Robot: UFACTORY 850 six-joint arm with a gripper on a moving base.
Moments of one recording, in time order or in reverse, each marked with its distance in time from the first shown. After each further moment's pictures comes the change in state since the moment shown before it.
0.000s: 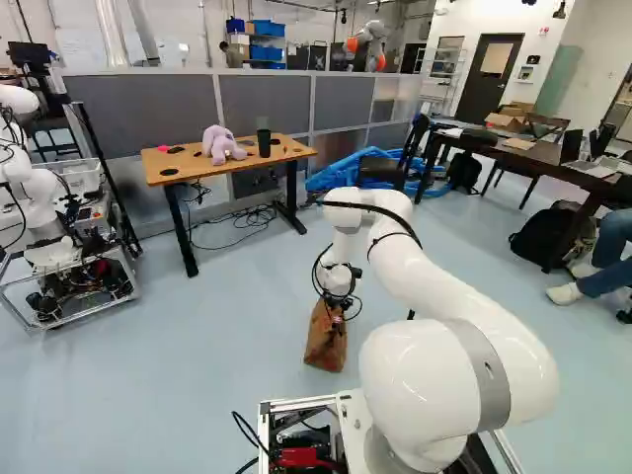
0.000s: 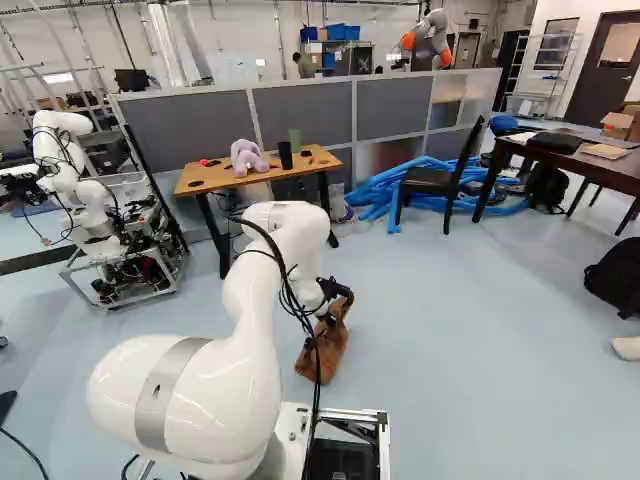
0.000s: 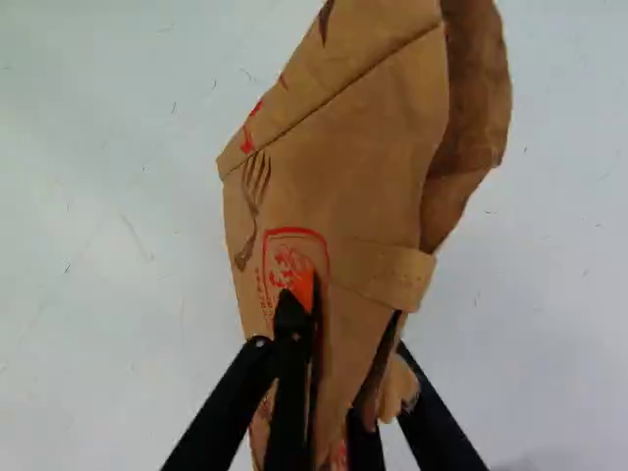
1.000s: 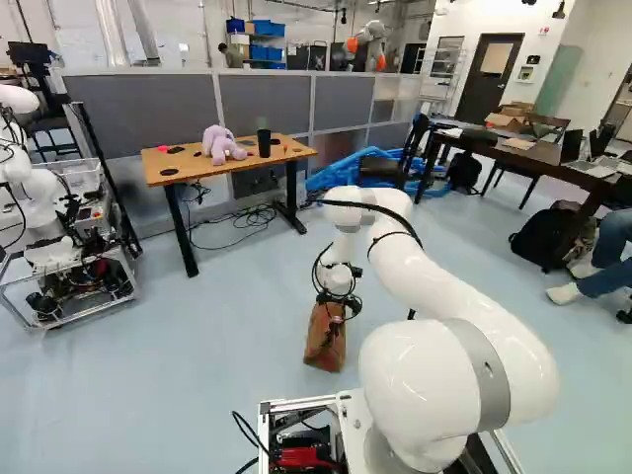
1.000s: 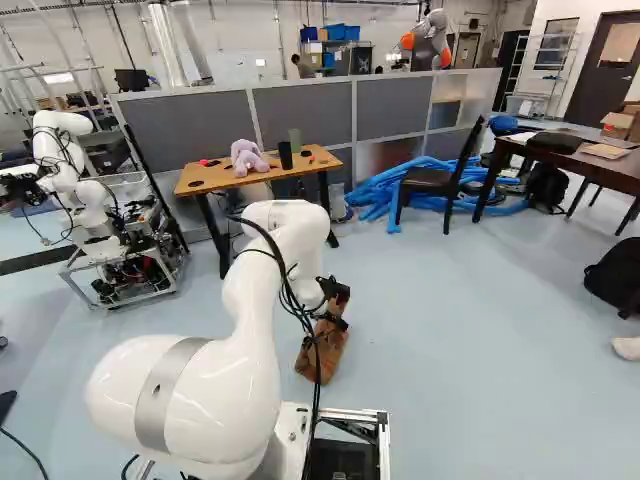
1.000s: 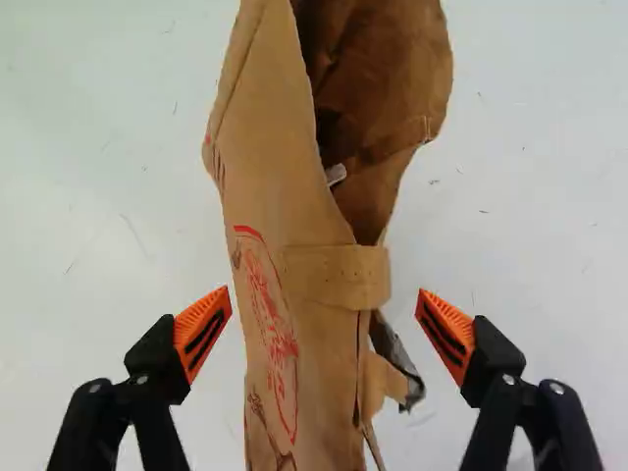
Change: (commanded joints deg) arm 0.0 0.2 0.2 0.0 0.0 0.0
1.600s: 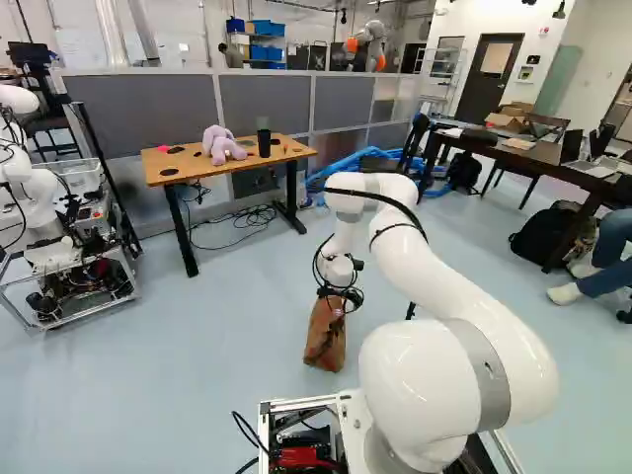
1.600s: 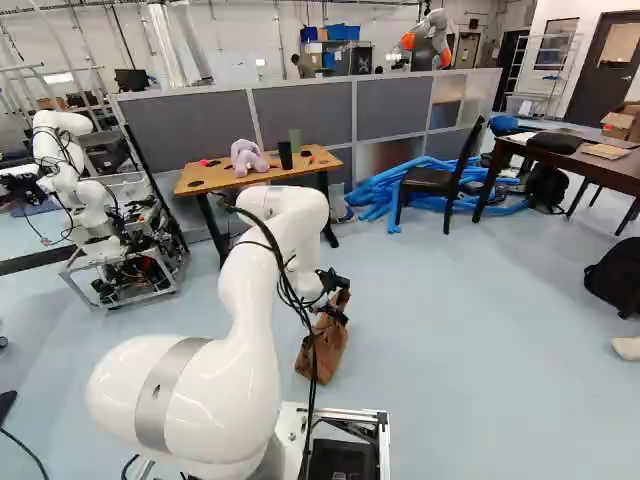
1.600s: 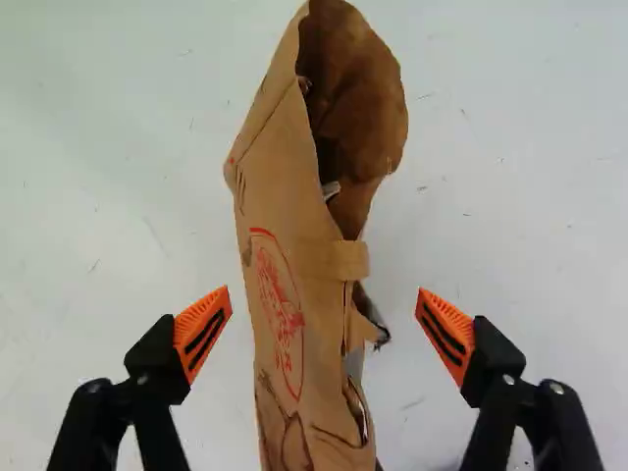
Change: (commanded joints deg) arm 0.0 5.7 5.5 0.0 0.0 0.0
